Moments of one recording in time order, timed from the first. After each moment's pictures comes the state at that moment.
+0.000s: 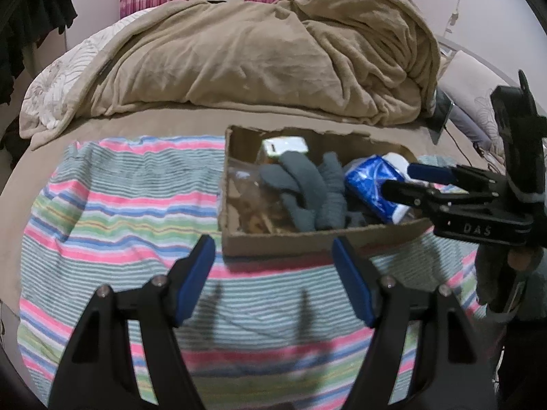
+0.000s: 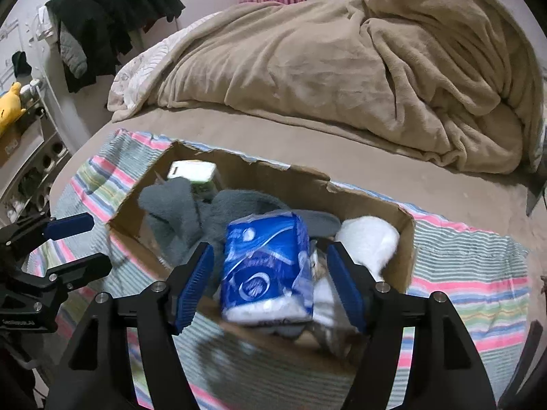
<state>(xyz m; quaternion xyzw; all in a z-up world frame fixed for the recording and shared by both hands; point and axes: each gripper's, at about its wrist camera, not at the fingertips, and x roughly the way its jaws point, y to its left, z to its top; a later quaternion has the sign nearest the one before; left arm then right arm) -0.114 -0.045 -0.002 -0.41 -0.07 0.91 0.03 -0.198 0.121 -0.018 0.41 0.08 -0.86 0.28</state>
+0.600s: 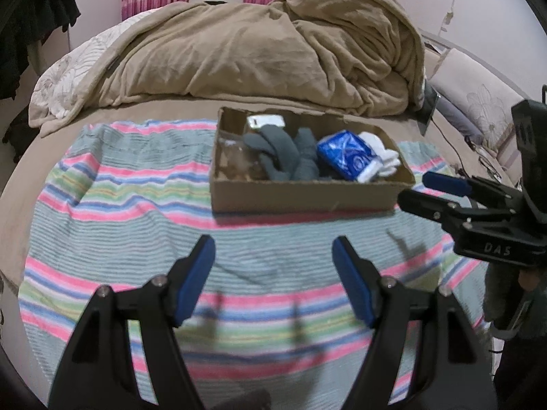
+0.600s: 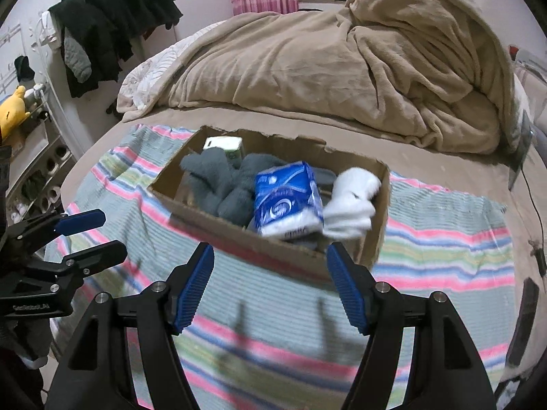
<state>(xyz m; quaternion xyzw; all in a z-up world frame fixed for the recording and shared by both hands) -0.055 -0.024 0.007 -0.41 -0.07 0.91 0.03 -0.123 0.147 0.000 0.40 0.06 -0.87 0.27</state>
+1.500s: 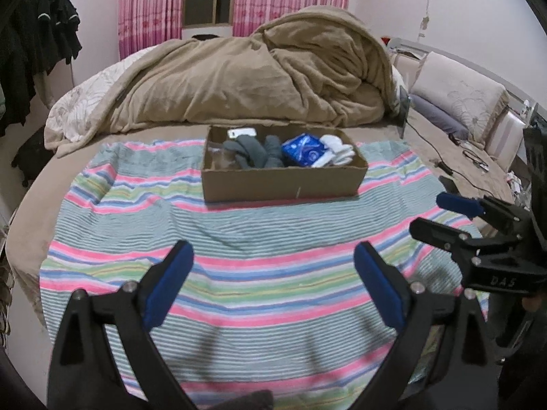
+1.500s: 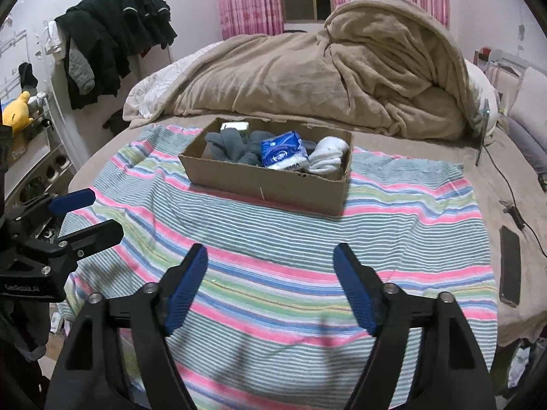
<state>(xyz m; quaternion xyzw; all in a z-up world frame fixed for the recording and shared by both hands) 0.038 0.012 0.036 -0.35 -0.03 0.94 0.04 -0.007 0.192 0.012 0.35 0.05 -0.90 0.24</state>
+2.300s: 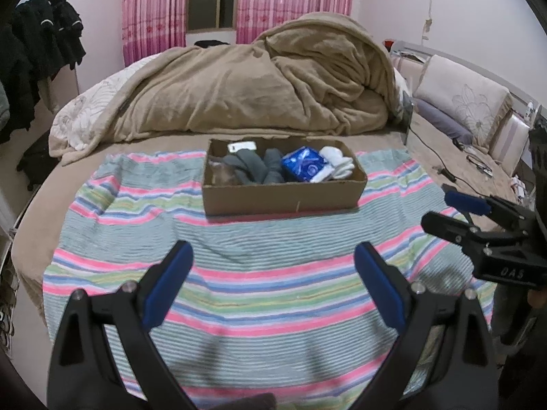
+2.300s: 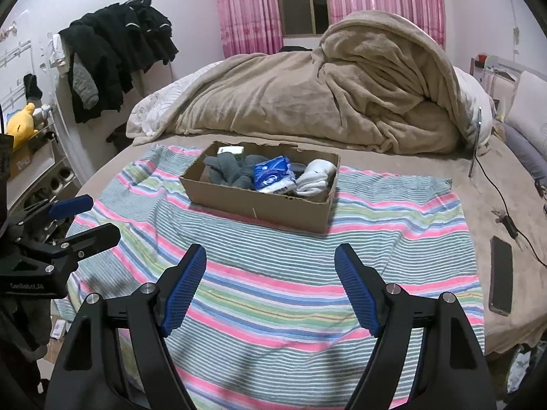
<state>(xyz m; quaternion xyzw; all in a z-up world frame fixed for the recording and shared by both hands) 0.029 0.018 0.052 -0.34 -0.03 0.94 0.02 -0.014 0.213 0.029 0.34 0.03 -0.91 0.24</state>
